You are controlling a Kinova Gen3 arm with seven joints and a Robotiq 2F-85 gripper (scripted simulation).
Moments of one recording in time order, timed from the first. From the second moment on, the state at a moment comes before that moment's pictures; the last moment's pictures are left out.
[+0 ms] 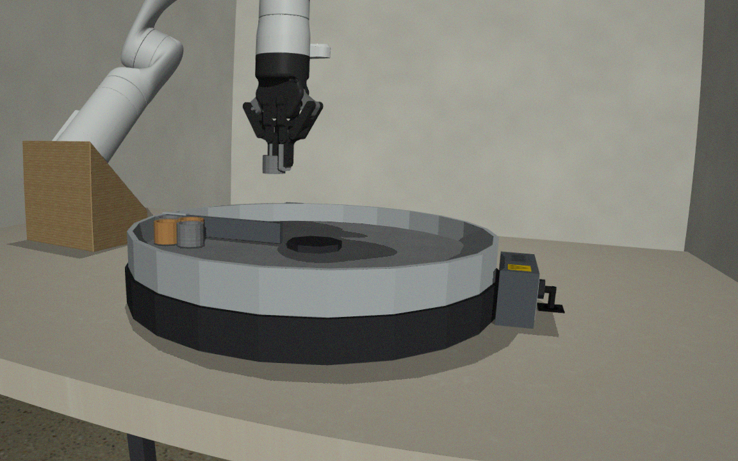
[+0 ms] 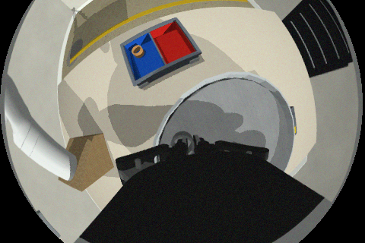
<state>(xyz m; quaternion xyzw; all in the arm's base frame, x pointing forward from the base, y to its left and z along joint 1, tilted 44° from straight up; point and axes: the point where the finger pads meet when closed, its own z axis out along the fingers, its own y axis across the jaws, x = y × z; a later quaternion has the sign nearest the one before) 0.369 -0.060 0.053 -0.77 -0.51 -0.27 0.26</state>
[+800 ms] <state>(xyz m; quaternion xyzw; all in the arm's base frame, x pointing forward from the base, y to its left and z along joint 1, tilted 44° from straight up) 0.393 0.048 0.160 -0.77 -0.51 -0.27 0.26</state>
